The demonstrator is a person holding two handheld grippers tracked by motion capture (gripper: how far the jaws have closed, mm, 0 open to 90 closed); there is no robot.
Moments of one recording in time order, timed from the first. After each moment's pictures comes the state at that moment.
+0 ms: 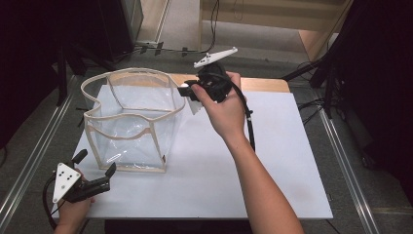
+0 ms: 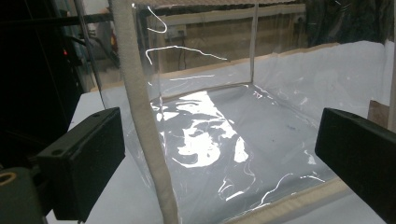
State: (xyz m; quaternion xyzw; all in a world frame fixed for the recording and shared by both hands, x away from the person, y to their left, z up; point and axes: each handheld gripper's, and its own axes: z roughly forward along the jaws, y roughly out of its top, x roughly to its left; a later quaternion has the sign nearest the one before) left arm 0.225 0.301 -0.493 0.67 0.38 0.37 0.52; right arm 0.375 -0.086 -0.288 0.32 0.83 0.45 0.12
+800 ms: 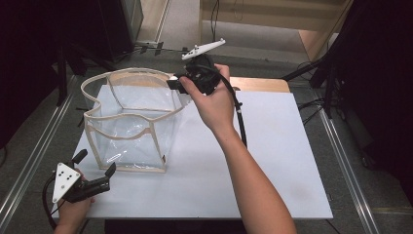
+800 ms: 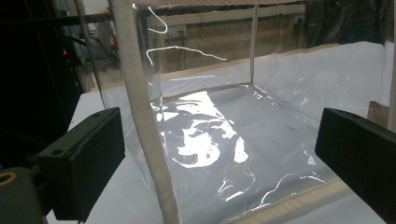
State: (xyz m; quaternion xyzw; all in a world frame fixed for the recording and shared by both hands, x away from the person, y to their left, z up) left arm 0.226 0.301 -0.493 0.67 0.38 0.37 0.52; right arm 0.389 -0.062 -0.280 0.31 0.82 0.46 0.12
